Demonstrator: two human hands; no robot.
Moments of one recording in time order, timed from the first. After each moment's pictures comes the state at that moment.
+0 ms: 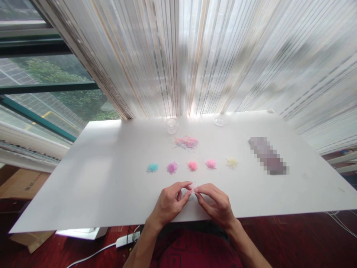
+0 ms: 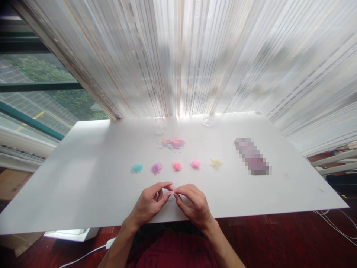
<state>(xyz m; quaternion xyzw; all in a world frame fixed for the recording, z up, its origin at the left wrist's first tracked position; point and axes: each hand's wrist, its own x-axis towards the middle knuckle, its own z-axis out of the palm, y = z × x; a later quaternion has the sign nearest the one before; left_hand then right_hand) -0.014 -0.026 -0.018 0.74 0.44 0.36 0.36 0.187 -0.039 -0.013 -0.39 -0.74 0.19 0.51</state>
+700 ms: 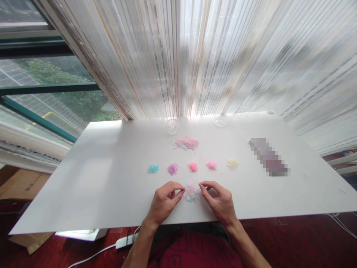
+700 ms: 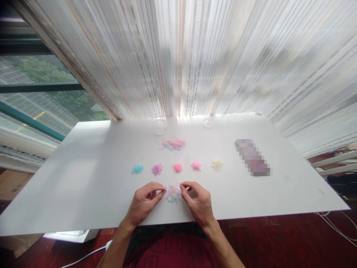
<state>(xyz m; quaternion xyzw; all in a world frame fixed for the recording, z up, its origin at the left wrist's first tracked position) -0.029 -0.022 -0.020 0.69 0.46 0.42 0.36 0.190 -0.035 -0.020 -0.54 -0.66 0.22 0.49</state>
